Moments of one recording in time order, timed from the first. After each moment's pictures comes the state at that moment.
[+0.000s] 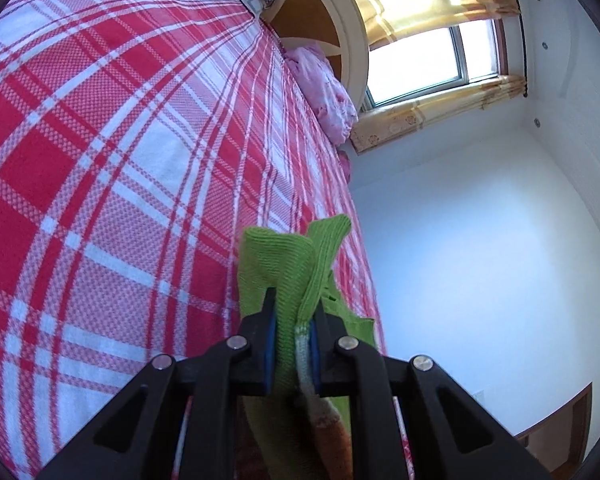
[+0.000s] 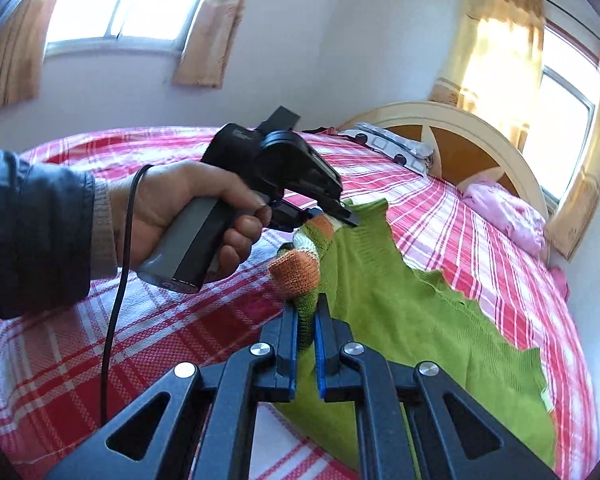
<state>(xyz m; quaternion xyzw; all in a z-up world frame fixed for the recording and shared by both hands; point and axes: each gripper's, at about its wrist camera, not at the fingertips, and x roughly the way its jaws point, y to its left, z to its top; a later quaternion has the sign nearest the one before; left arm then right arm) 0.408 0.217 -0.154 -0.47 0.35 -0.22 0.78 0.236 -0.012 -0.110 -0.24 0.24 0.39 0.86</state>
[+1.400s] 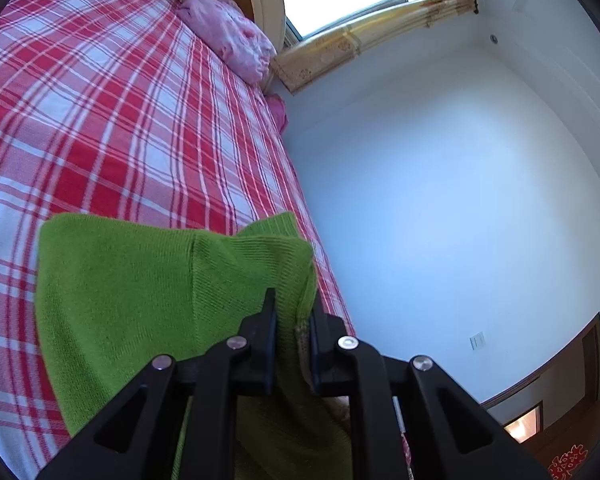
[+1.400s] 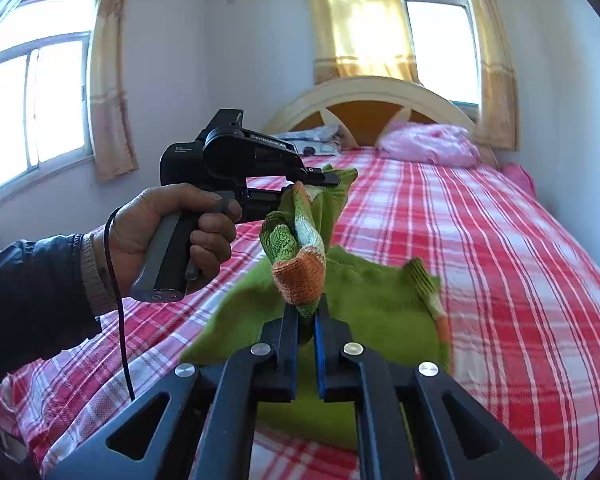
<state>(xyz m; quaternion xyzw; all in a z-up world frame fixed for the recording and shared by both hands) 0.480 0.001 -0.066 -0.37 0.37 -0.33 0.78 0.323 -0.227 -0.081 -0.03 0.29 0.31 0.91</state>
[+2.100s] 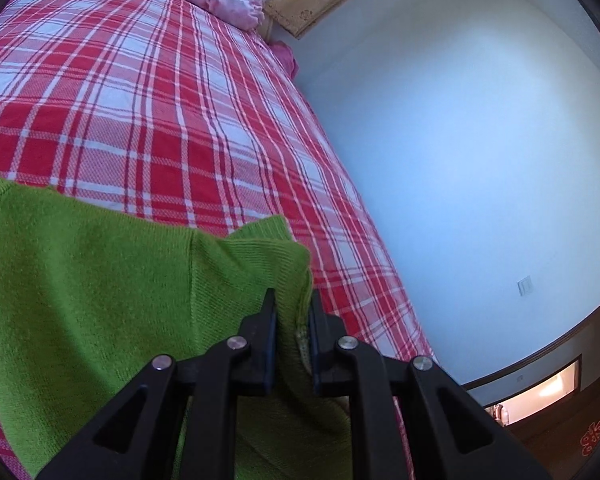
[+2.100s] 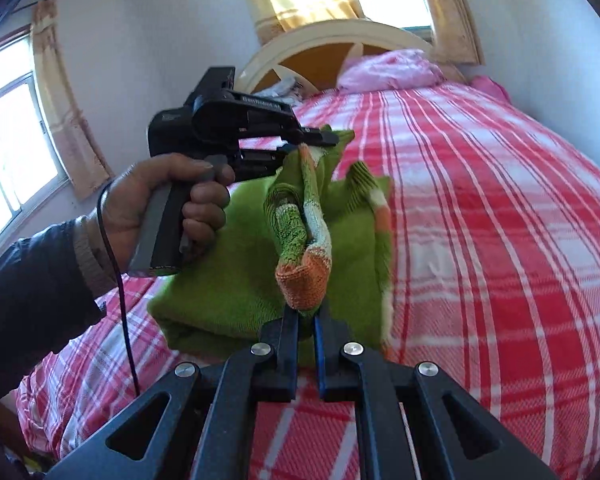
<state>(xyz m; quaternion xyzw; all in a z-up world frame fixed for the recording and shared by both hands) 0.488 -0.091 -0.096 -0.26 0.45 -0.33 0.79 0.332 -0.296 -0.136 0.06 0.39 0.27 0.88</state>
